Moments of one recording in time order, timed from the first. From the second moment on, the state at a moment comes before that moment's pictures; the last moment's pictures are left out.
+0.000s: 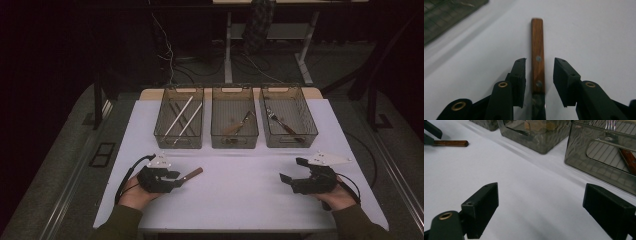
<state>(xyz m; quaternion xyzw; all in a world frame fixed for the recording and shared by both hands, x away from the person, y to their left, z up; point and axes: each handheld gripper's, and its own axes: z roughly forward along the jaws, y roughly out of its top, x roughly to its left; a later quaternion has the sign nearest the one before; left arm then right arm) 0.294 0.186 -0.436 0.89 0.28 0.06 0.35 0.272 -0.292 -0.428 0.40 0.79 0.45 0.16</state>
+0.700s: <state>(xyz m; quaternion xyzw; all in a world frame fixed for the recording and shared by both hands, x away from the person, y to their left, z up) 0.293 0.175 -0.434 0.91 0.25 0.07 0.34 0.274 -0.286 -0.430 0.35 0.81 0.45 0.13</state>
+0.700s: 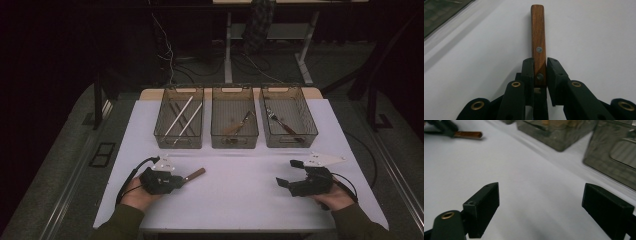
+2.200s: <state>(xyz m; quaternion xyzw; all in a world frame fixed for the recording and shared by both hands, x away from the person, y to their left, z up) 0.280 0.040 -0.386 0.95 0.00 -0.03 0.32 0.290 -0.163 -0.412 0.05 0.93 0.35 -0.09</state>
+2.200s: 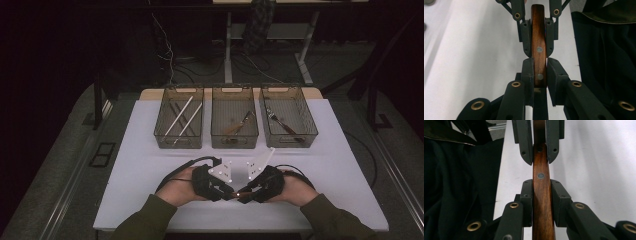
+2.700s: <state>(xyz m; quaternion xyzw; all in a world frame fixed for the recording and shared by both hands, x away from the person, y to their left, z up) 0.284 0.061 -0.384 0.92 0.04 -0.01 0.38 0.290 -0.168 -0.409 0.07 0.93 0.35 -0.08</state>
